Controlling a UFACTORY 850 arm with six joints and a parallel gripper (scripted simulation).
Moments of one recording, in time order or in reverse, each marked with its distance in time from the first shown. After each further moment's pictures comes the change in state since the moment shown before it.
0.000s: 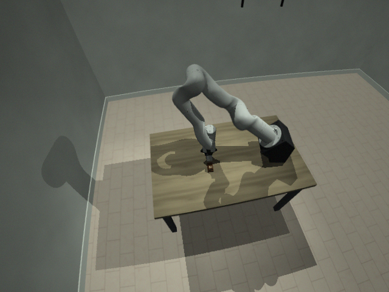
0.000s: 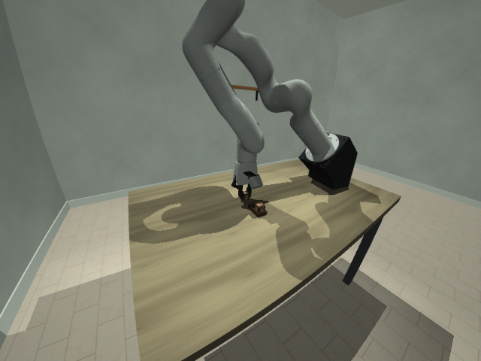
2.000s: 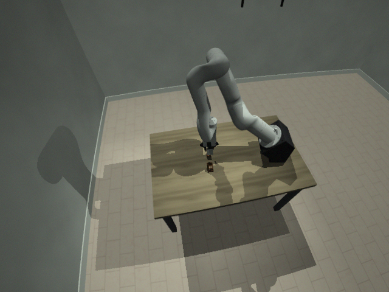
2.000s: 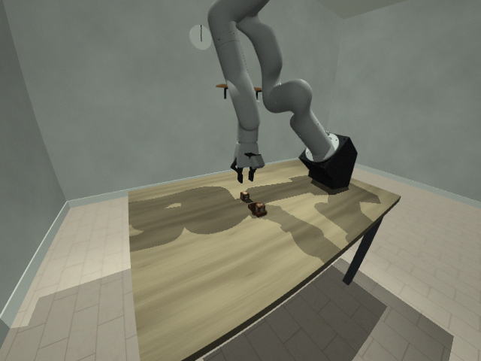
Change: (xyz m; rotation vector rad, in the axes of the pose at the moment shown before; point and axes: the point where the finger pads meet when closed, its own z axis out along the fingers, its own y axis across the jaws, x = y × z) arm 0.001 0.000 -0.078 -0.009 0.018 0.002
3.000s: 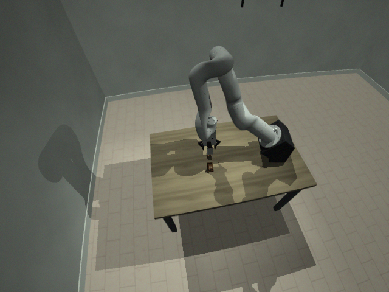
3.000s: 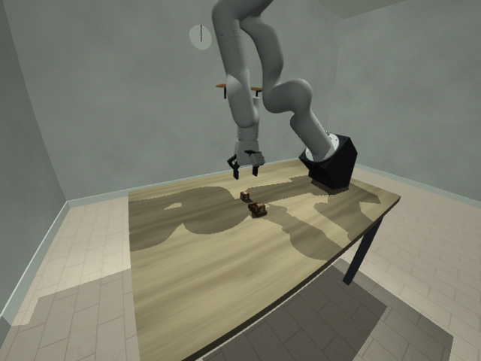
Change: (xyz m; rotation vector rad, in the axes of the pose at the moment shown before) arm 0.000 0.000 -0.011 0.008 -0.018 -0.002
